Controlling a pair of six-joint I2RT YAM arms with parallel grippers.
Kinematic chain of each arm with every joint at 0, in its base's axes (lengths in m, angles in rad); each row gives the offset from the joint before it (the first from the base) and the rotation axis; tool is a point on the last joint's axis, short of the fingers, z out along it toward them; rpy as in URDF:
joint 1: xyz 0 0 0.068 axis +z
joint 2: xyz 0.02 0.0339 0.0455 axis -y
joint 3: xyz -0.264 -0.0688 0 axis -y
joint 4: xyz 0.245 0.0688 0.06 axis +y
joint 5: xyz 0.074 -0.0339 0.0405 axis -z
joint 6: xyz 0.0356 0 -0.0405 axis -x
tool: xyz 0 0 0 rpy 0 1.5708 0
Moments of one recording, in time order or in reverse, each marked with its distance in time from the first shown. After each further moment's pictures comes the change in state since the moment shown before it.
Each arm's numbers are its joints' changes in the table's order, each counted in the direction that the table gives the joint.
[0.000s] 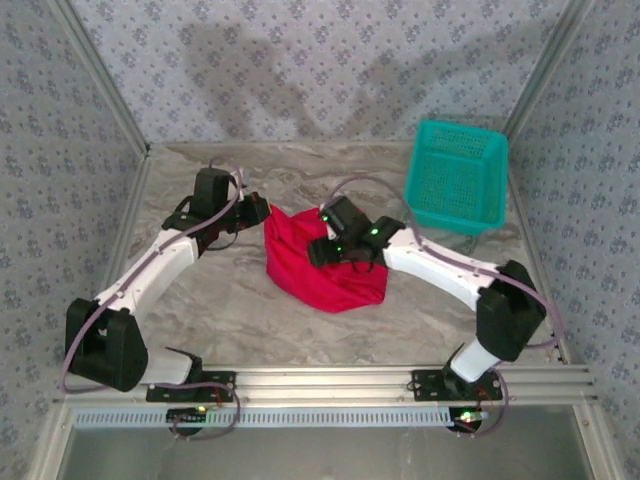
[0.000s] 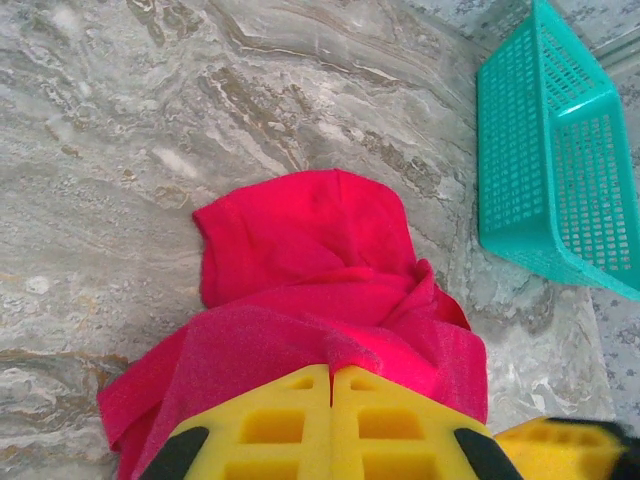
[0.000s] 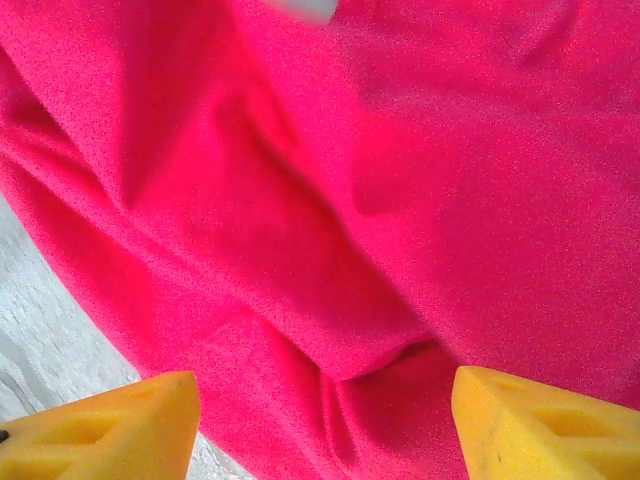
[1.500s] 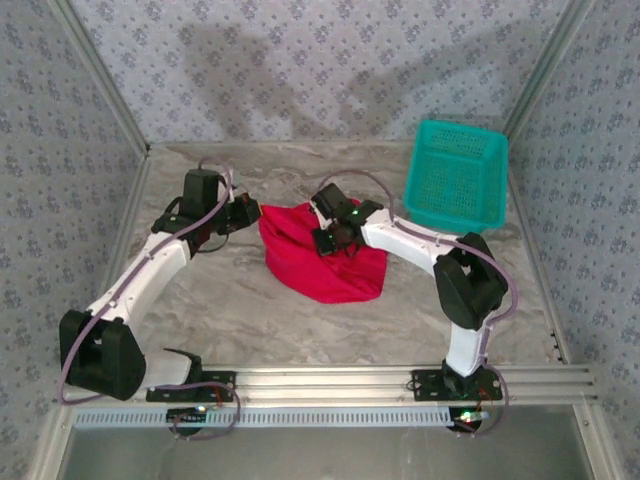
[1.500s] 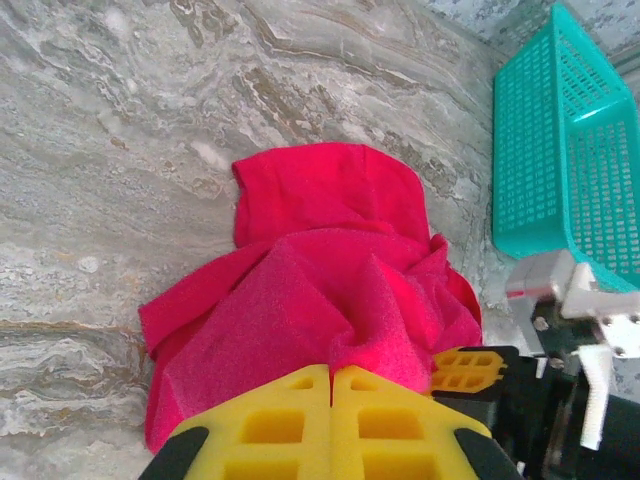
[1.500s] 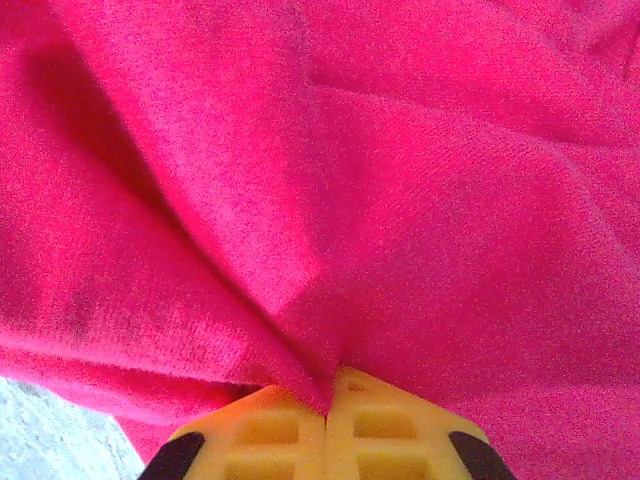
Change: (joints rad) left arm 0.050 0.051 0.001 0.075 0.010 -0.024; right arm -0.087 -0.226 0.201 0.060 -0.026 0.151
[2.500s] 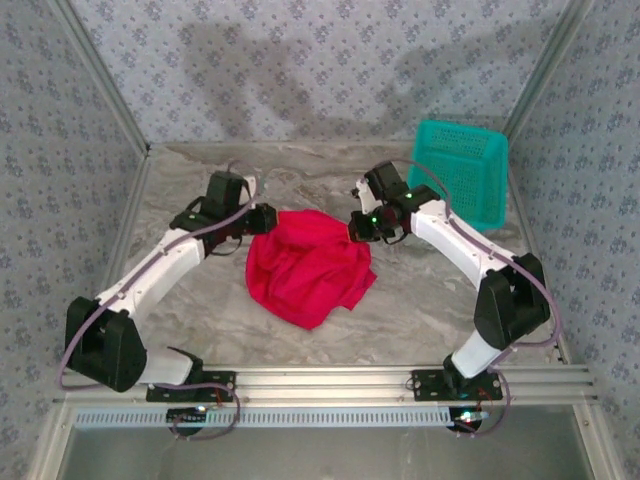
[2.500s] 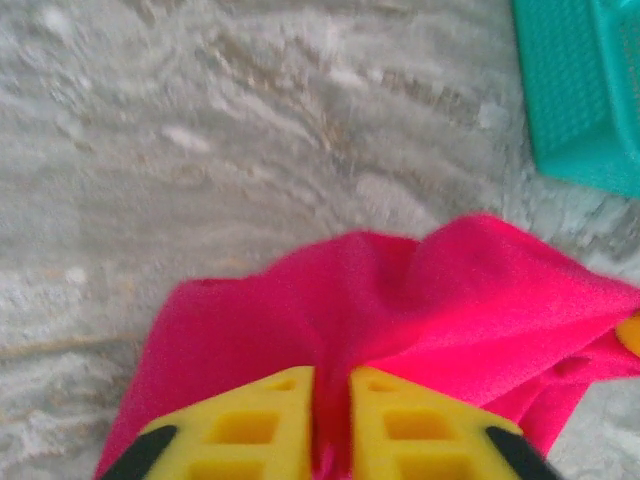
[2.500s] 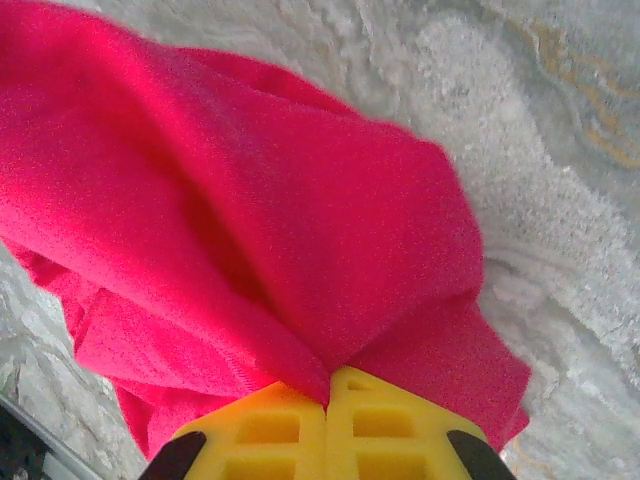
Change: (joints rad) left arm -0.158 -0.054 0.019 0.043 -0.124 -0.188; right arm -0.231 0.226 -0.093 0.137 -0.289 -0.032
